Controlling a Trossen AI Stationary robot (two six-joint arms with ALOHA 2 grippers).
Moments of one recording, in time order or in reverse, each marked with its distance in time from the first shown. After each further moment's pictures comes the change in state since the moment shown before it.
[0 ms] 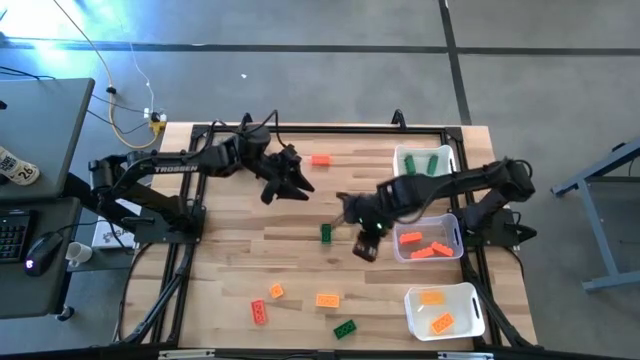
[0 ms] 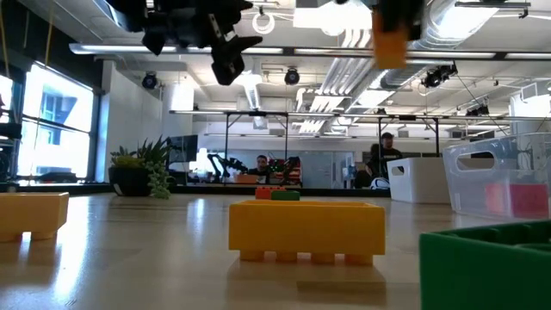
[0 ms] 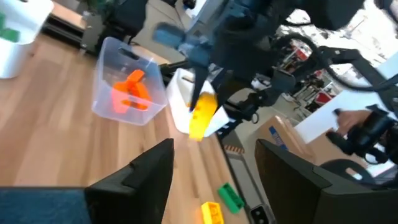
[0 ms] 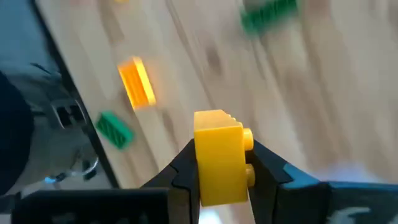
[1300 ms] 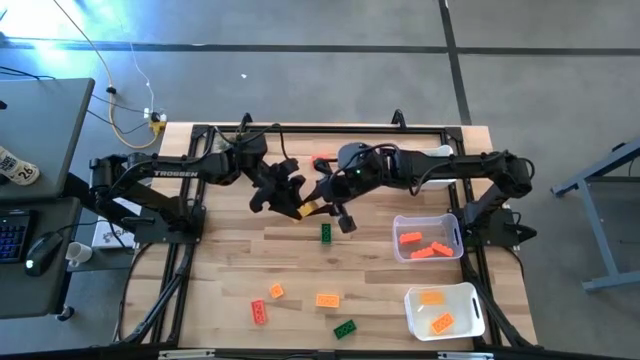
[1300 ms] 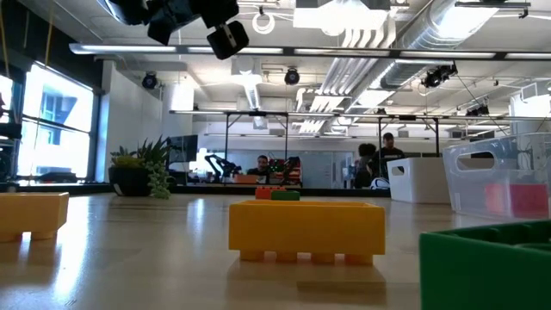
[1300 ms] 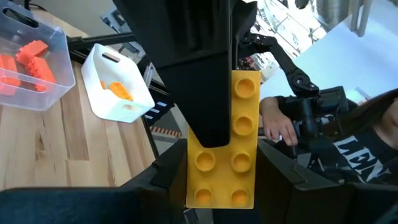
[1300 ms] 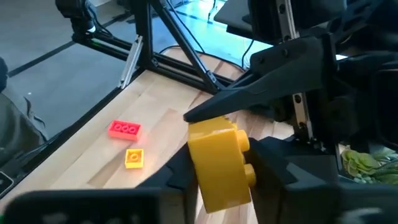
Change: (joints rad) left arm -0.100 0.000 -0.001 0.166 0.163 -0.258; right arm -0.202 -0.002 -0.001 0.779 -0.145 -0.955
